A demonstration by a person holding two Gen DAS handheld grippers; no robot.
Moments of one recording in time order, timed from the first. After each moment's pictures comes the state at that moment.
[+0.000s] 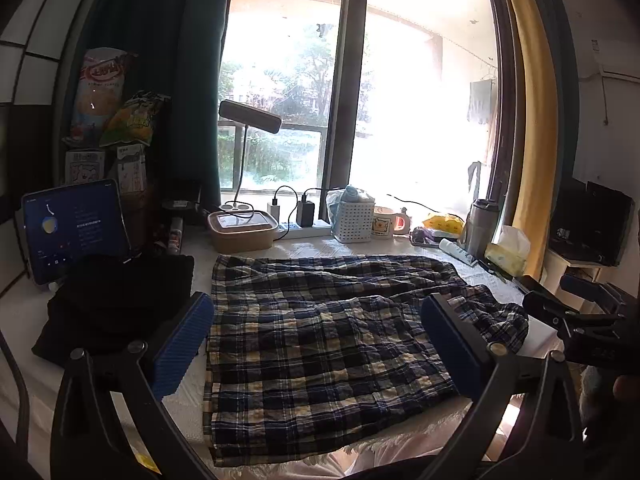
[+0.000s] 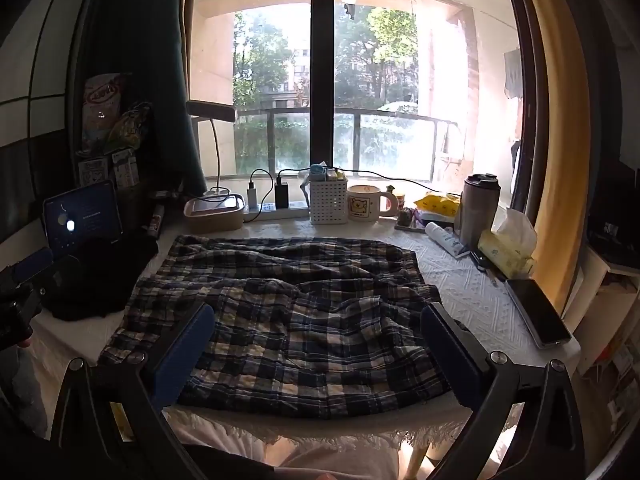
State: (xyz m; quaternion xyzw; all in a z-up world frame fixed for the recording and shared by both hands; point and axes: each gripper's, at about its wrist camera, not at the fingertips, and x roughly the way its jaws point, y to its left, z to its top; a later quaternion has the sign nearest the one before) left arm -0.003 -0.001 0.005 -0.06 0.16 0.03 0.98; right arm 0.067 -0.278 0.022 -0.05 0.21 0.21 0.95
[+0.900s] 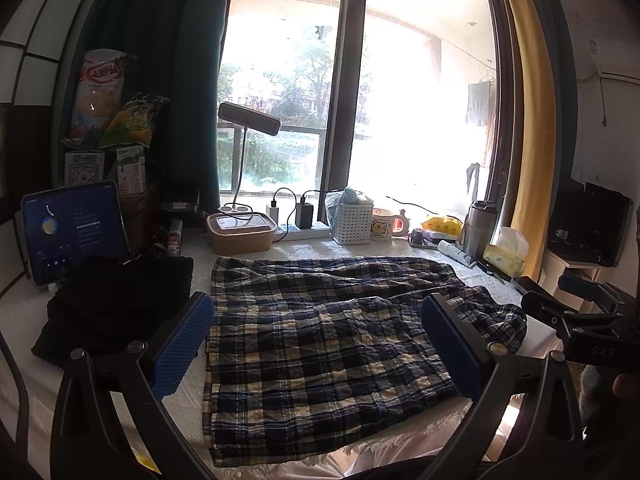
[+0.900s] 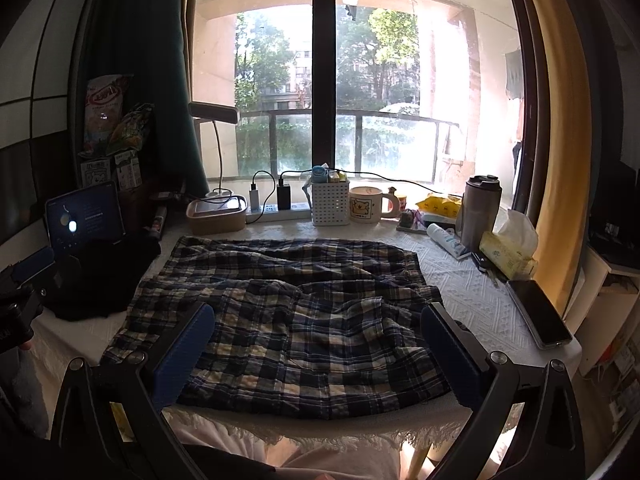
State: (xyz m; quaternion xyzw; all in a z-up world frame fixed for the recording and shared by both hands) left arm -0.005 0.000 0.006 -0.07 0.16 0.03 0.99; right arm 0.067 -0.278 0.023 -0.05 0.21 0.21 0.95
